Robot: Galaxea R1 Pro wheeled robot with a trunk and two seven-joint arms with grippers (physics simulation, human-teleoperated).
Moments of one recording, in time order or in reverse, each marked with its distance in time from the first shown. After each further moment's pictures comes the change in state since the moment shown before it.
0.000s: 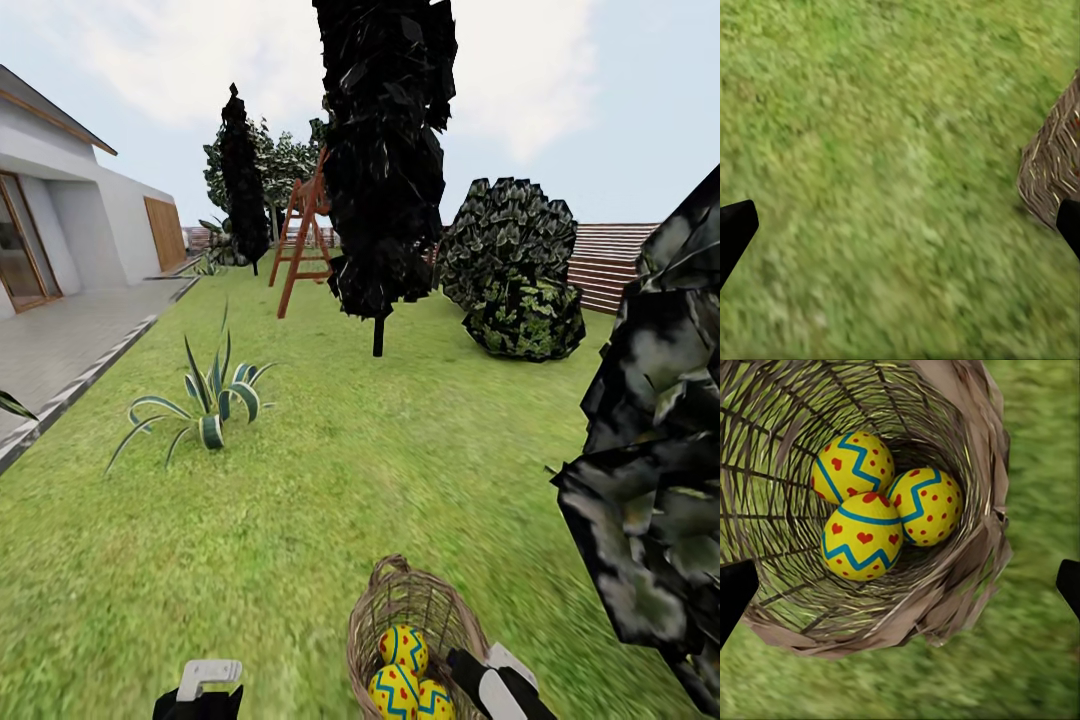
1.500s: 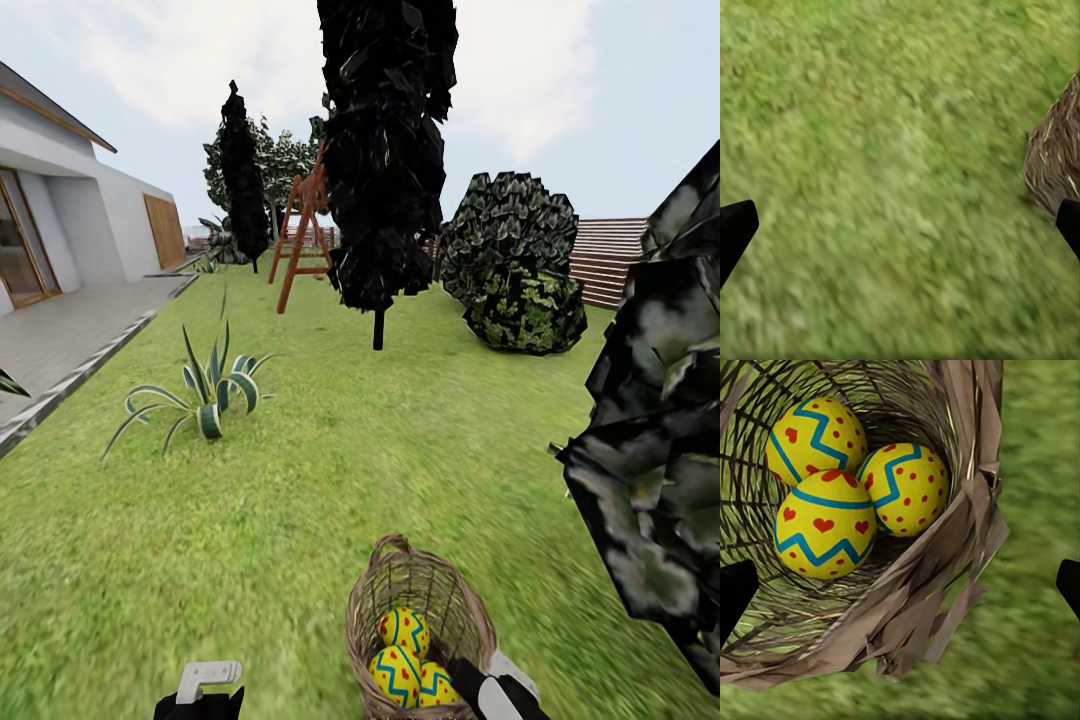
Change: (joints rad) left arm 0.005 0.002 -0.001 0.001 0.033 -0.003 -0.001; right arm 0.000 0.003 0.001 0.037 0.000 -0.022 0.000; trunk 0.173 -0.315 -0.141
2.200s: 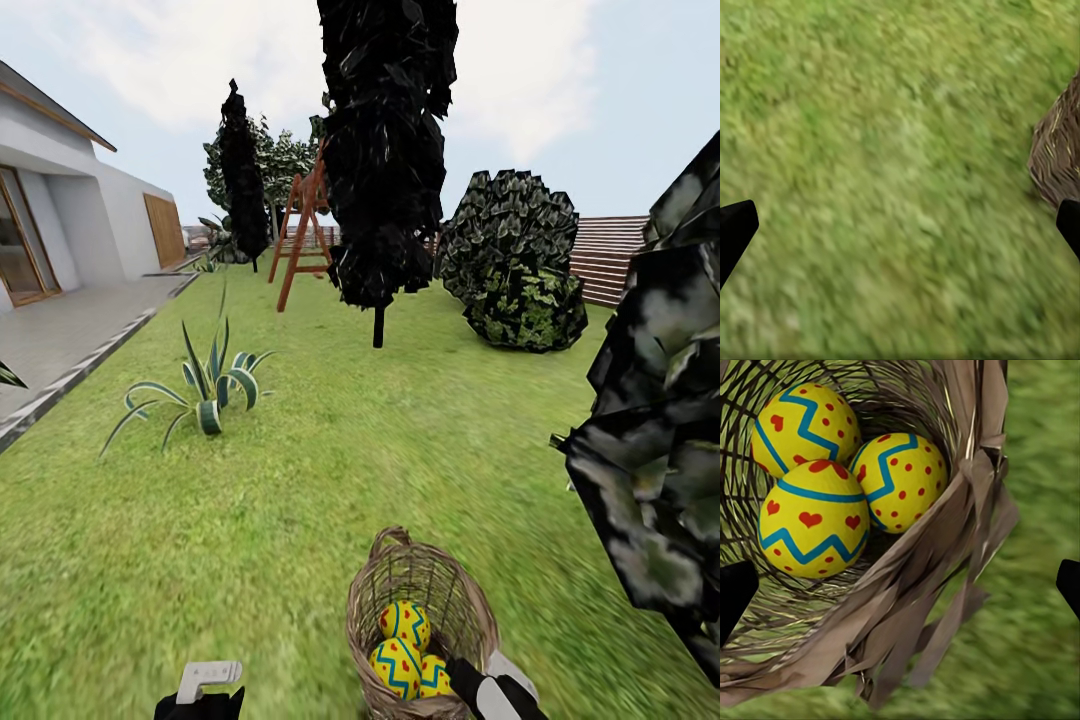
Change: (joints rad) left arm 0.000 -0.001 0.000 0.000 0.000 -0.002 0.000; right arm 0.000 0.004 0.000 0.000 0.001 0.000 0.000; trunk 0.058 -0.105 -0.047
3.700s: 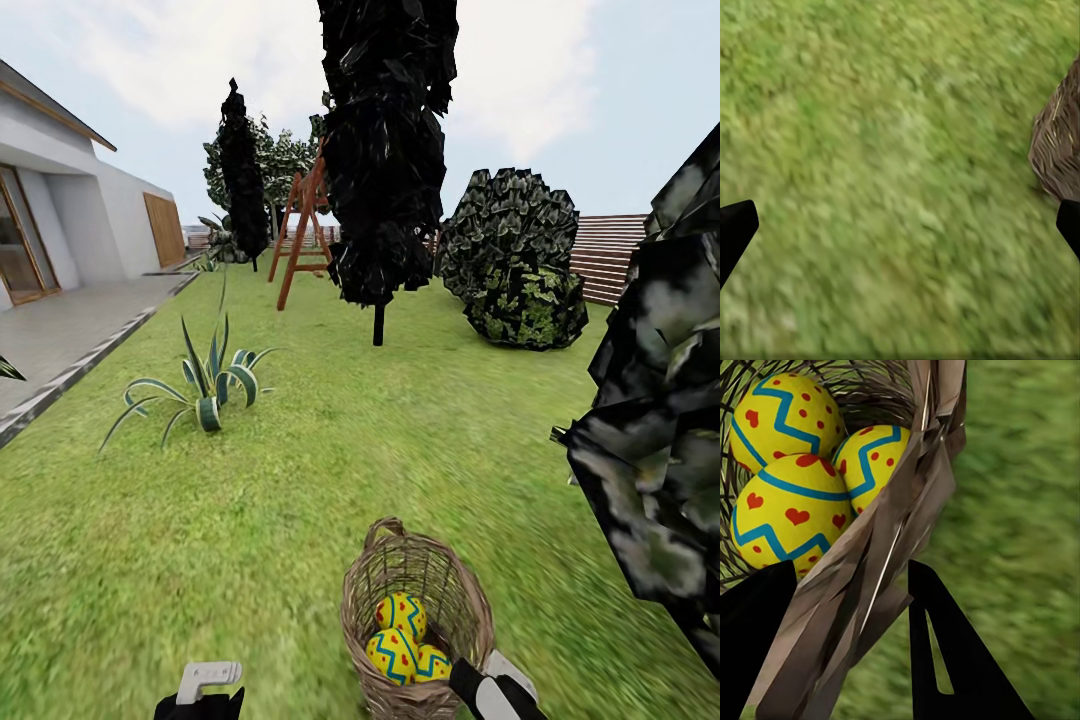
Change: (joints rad) left arm 0.001 0.000 0.000 0.002 -0.001 -0.001 0.000; right arm 0.000 0.001 0.001 0.000 0.002 -0.001 0.000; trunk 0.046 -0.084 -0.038
